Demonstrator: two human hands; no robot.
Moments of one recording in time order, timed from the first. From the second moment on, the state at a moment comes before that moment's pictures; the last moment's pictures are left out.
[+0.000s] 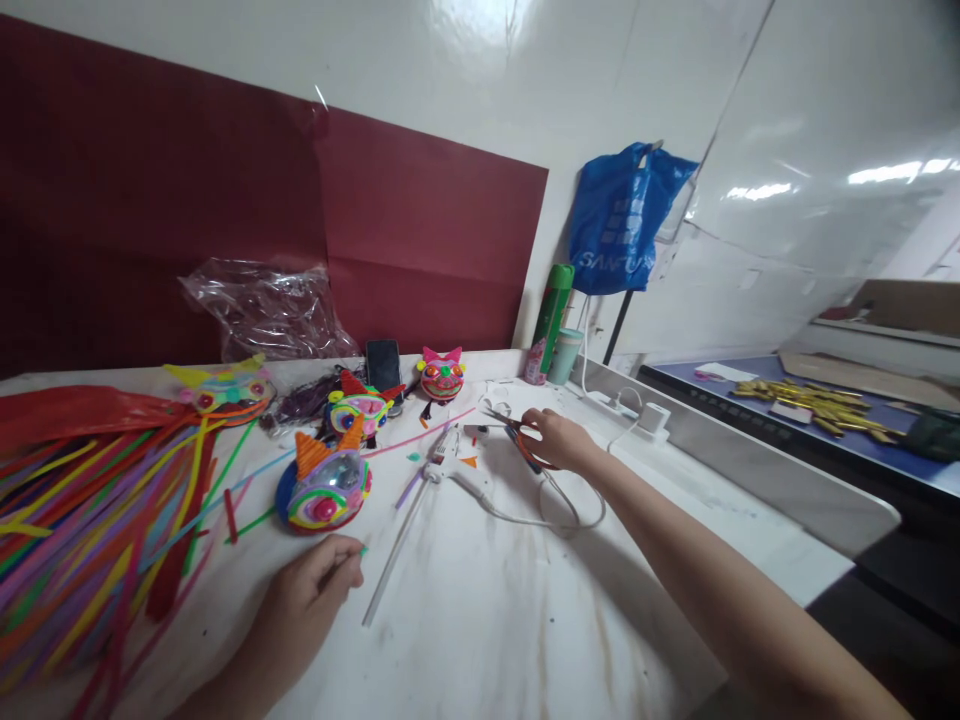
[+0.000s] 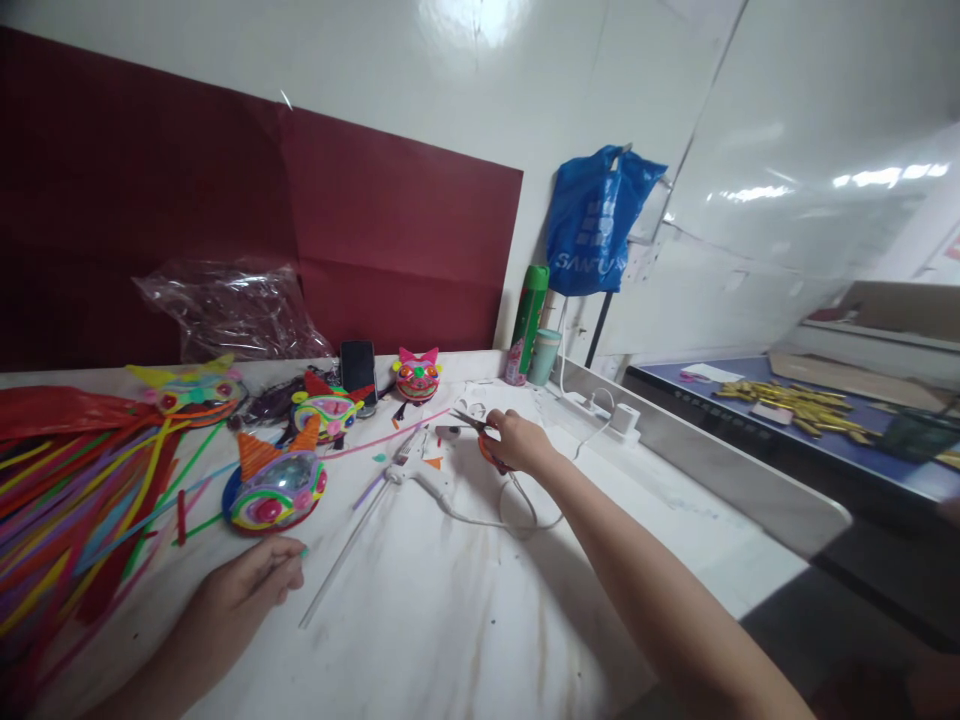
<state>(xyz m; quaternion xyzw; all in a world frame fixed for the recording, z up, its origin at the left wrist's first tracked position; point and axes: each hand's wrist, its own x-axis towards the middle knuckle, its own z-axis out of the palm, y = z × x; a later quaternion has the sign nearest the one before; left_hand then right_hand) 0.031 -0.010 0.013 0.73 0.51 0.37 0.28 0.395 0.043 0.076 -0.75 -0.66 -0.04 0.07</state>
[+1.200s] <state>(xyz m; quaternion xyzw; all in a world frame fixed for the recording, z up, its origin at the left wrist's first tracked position) 0.035 -0.020 0.019 0.52 0.32 0.48 0.62 0.237 -0.015 0.031 -0.35 -0.91 0.06 0.24</state>
